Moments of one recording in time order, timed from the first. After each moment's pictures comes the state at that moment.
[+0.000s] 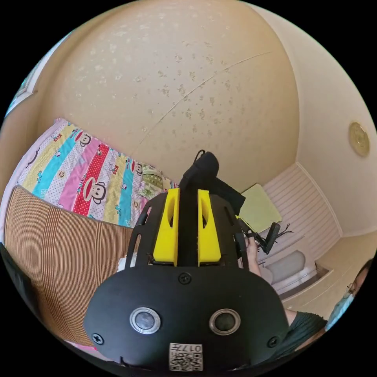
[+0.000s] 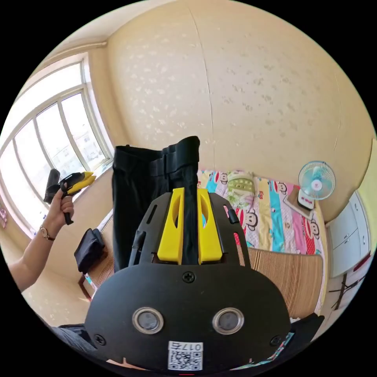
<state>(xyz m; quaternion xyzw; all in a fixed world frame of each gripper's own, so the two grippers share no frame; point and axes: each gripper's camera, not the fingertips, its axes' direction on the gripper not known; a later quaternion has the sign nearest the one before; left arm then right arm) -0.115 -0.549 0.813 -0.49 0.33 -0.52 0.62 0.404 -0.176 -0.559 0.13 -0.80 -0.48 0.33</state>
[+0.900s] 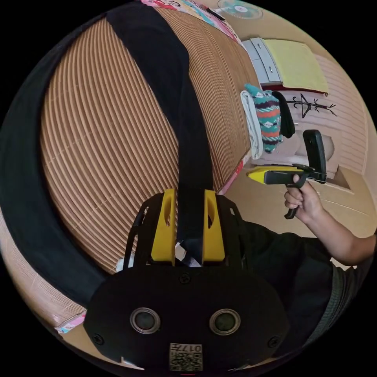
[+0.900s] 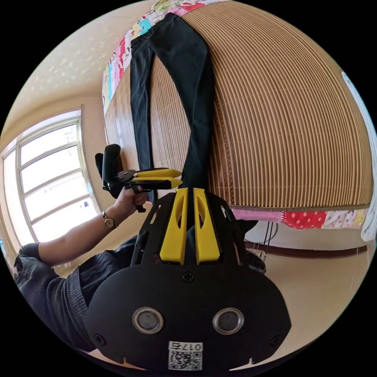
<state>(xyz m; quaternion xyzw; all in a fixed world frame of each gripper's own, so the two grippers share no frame) 0.149 -0.206 0.416 -0.76 0.57 -0.20 0.25 0.264 0.129 0.018 -0.37 -0.59 -0.62 0.35</state>
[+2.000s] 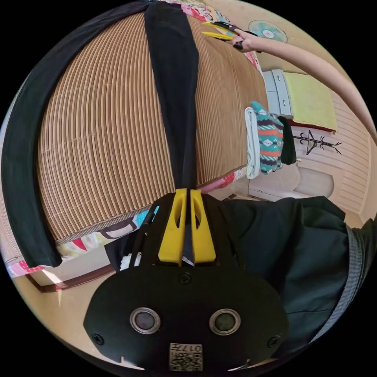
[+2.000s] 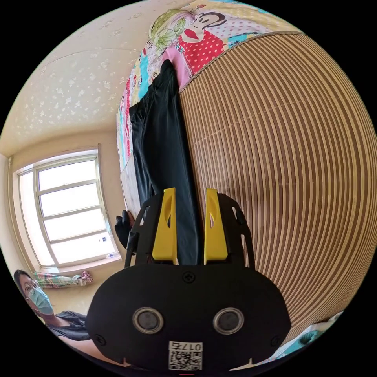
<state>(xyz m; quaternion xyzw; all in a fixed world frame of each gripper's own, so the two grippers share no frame) 0.003 -0.247 0.288 -0.78 0.46 -0.30 0.29 -0.129 0.014 -0.010 -0.37 -0.66 -0.57 0.32</state>
